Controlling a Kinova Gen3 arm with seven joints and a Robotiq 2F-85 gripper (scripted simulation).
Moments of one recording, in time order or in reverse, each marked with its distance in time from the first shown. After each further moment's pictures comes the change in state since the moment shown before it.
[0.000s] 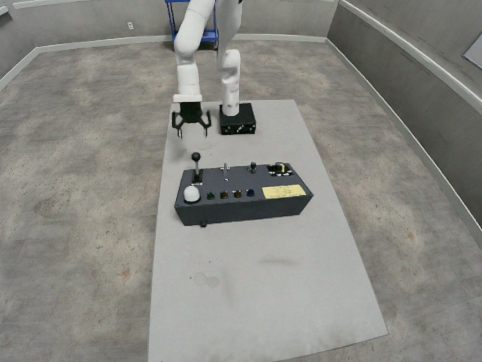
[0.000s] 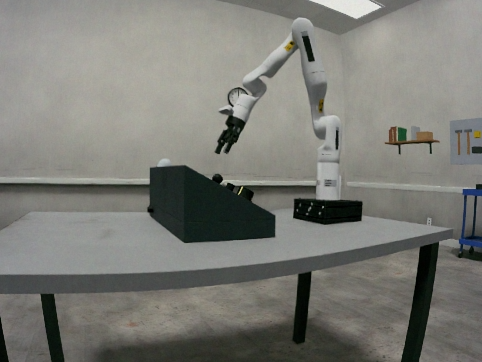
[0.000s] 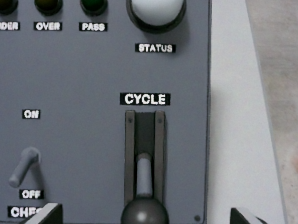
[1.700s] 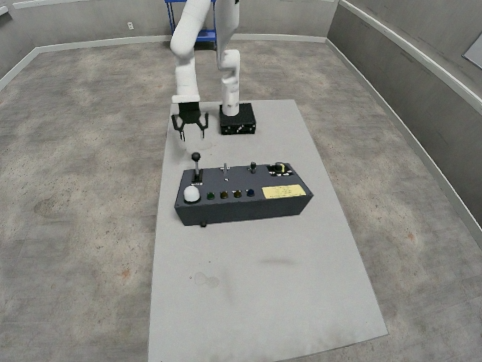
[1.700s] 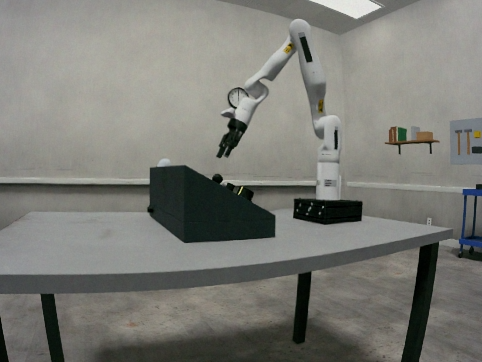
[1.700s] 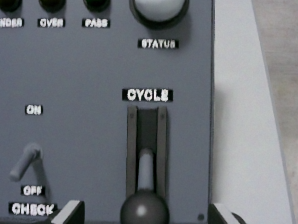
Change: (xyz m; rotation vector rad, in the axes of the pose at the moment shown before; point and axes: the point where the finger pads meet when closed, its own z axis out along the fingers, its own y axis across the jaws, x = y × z) arm -0.011 0.002 0.005 0.030 0.027 -0.002
